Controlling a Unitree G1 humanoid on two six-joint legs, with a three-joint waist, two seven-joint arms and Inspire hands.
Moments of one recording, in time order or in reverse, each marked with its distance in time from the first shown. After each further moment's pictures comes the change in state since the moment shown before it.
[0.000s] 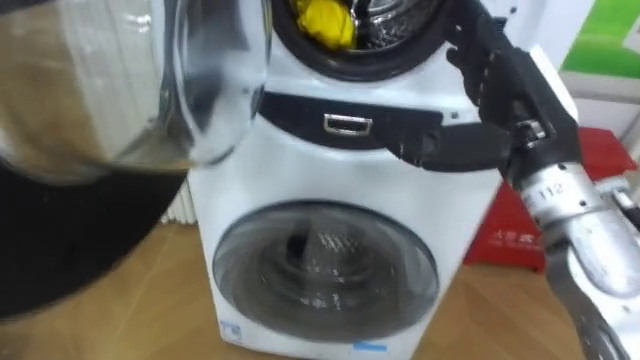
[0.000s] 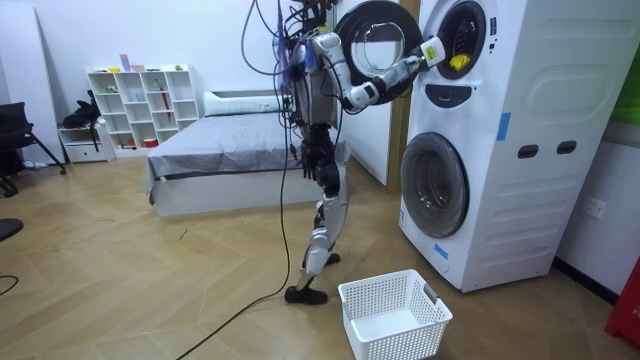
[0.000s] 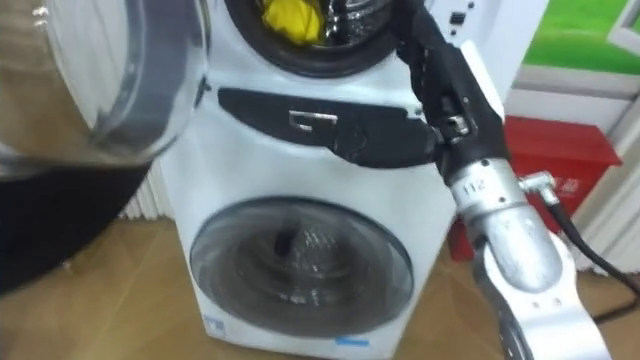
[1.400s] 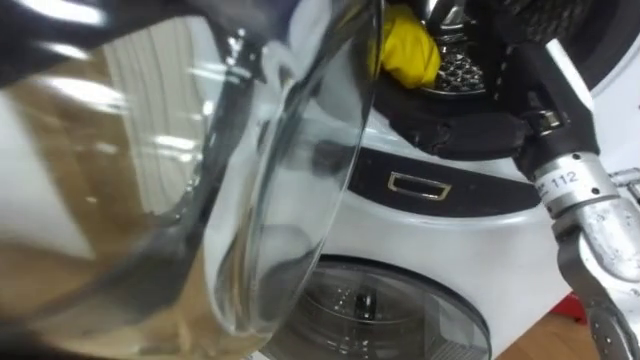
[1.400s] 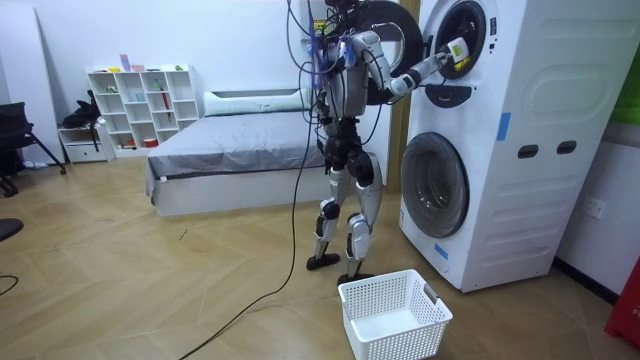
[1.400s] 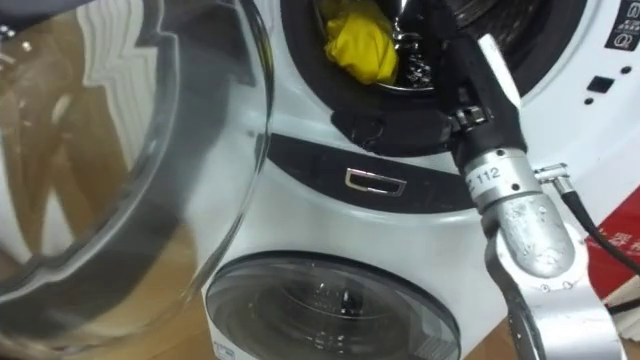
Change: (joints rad) left arm -0.004 -0.012 -0.018 -0.028 -0.021 -0.013 0.072; right arm -0.044 -0.004 -0.063 0.021 -0.037 0.045 0.016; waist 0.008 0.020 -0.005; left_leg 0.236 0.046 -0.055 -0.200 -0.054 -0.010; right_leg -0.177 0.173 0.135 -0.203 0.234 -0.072
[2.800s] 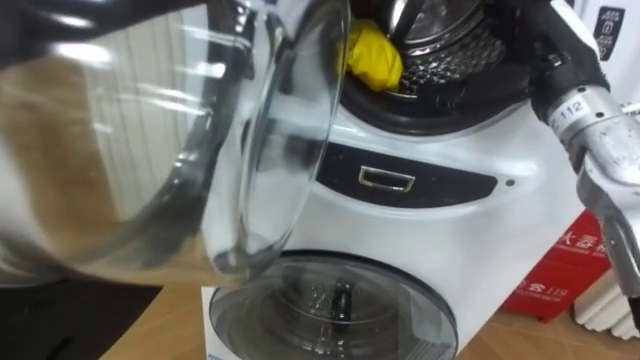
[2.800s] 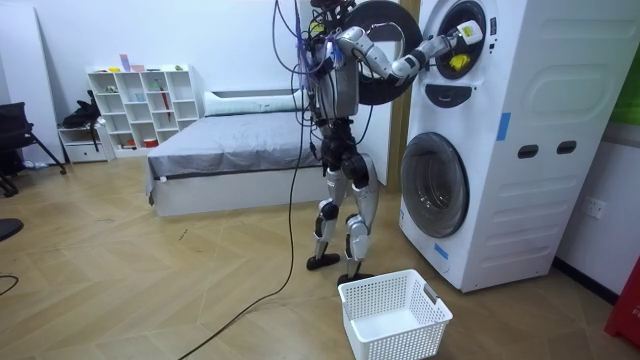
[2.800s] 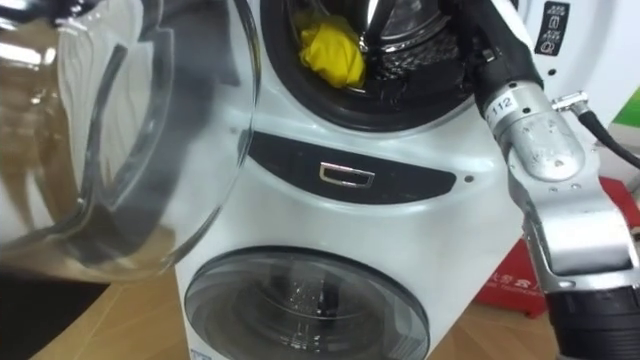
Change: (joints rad) left arm 0.050 0.011 0.040 -0.136 0.041 0.132 -0.065; right arm -0.309 -0.117 0.040 0.304 -0.125 0.156 0.078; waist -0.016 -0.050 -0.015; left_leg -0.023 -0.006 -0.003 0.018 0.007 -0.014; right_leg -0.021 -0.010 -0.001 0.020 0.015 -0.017
